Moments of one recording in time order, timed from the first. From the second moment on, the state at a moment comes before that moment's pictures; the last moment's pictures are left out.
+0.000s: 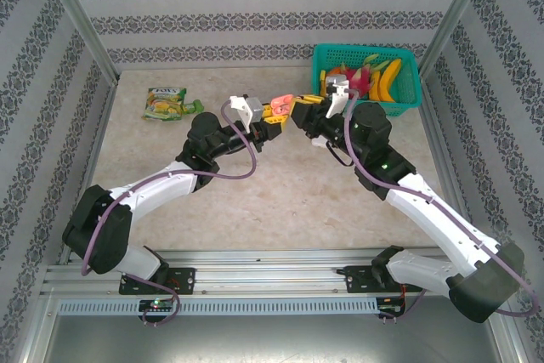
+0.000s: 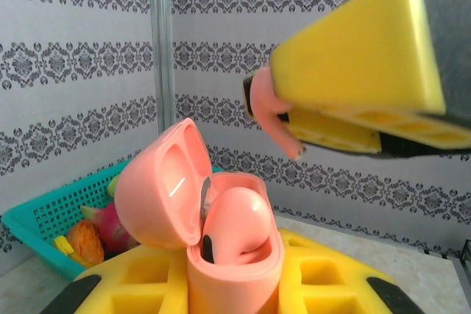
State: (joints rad) left arm -0.57 1.47 0.91 0.73 0.50 -0.08; right arm 0.56 1.10 1.01 0.06 -0.19 0.42
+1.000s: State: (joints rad) left arm -0.59 1.47 0.92 0.73 0.50 -0.08; right arm 0.54 1.14 1.00 0.10 -0.18 0.41
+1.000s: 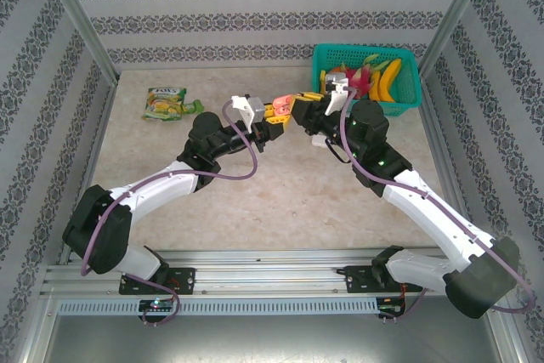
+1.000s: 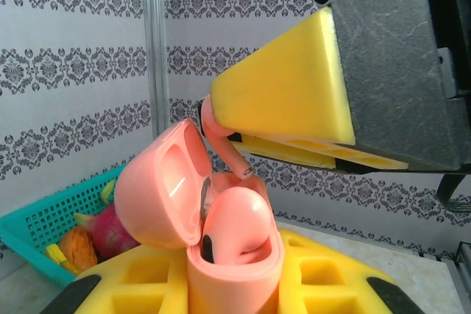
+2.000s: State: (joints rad) left arm -0.59 1.48 0.92 0.73 0.48 -0.08; right arm 0.56 1.15 0.99 0.10 -0.15 0.35
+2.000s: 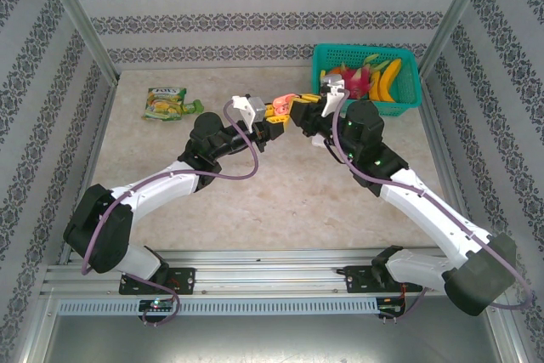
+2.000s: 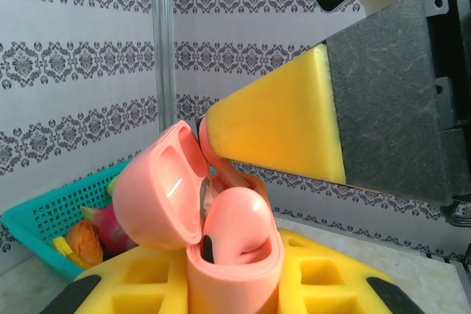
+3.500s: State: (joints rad) left arm -0.59 1.50 0.92 0.70 0.47 -0.08; right arm 0.68 1.16 1.03 -0.01 0.13 0.13
